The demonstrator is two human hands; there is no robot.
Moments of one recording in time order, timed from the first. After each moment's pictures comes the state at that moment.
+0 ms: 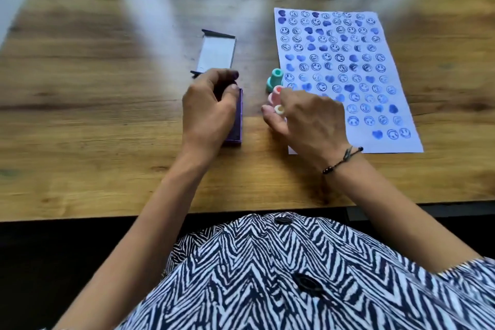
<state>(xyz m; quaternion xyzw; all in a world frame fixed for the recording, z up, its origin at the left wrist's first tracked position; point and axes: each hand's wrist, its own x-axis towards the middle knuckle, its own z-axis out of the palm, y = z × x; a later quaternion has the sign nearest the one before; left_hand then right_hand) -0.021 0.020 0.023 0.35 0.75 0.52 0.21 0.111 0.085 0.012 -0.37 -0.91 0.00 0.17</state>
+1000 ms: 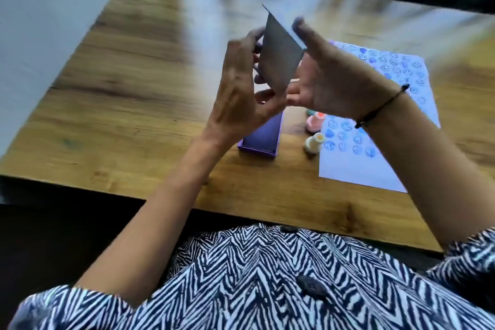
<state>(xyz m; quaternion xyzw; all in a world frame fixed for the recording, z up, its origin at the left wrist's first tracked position) -0.056 0.019 0.039 0.53 0.68 0.50 -0.01 0.042 0.127 0.087 -0.24 -0.60 0.77 -0.02</state>
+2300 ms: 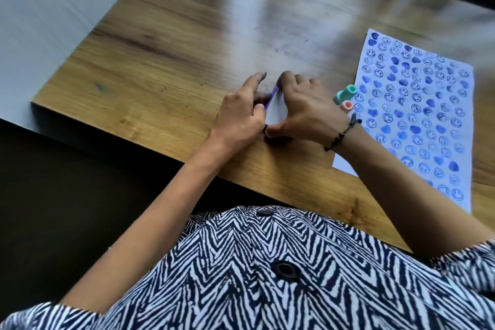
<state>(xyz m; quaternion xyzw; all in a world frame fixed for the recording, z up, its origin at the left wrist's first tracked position) -0.037 -0.033 0.013 0.34 0.81 0.43 0.19 0.032 0.077 0.035 -0.21 -0.96 0.14 -0.09</state>
